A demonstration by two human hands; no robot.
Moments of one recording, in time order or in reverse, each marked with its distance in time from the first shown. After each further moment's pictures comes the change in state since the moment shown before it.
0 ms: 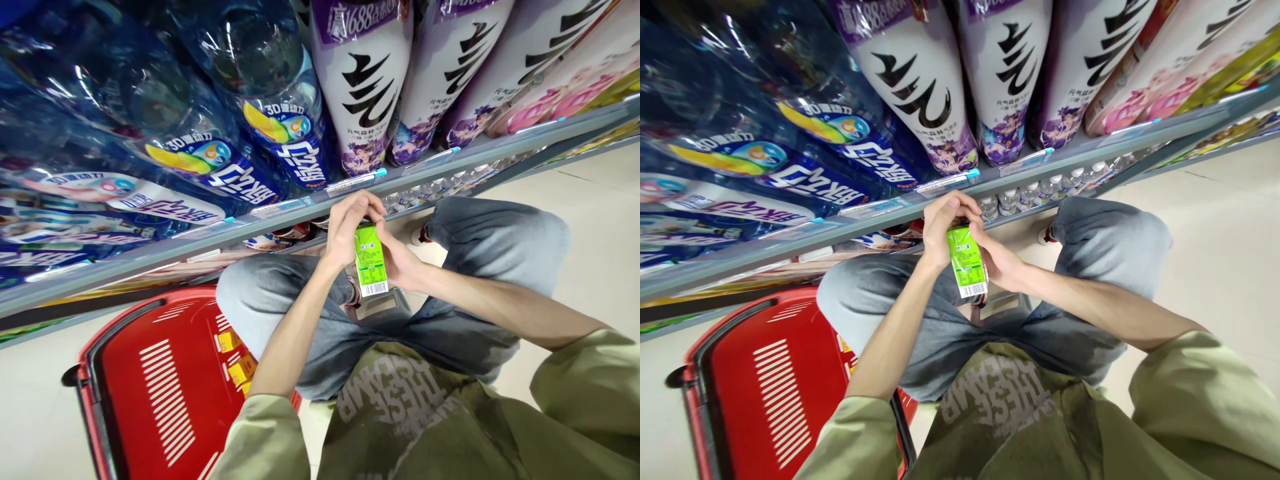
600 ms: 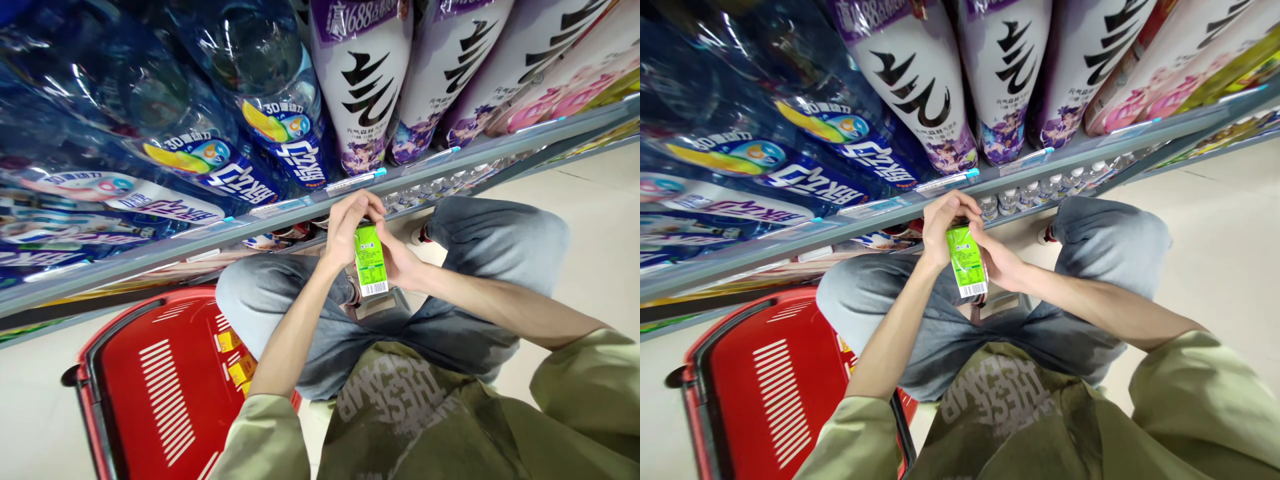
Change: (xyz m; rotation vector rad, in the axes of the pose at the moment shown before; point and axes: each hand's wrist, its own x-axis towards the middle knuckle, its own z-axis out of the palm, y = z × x) left_hand 0.000 0.001 0.000 -0.007 0.000 -0.005; right_hand -0.001 -0.001 0.001 -0.019 0.046 0.009
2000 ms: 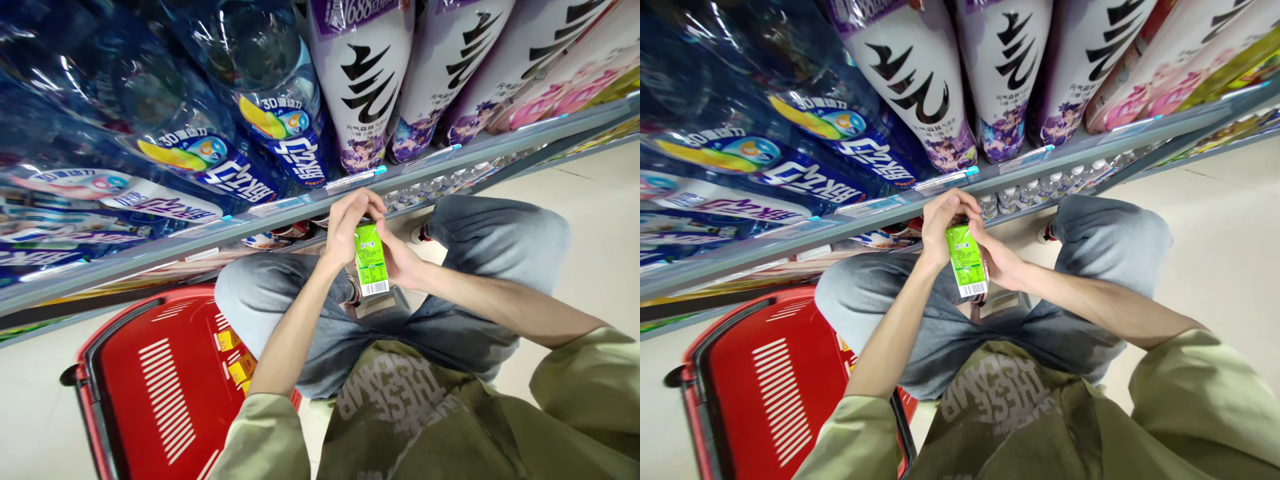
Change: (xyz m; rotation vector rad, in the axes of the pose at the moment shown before) left_hand 0.001 0.001 0.002 0.002 0.012 -0.023; right_hand 0.003 0.004 -0.008 -0.007 -0.031 0.004
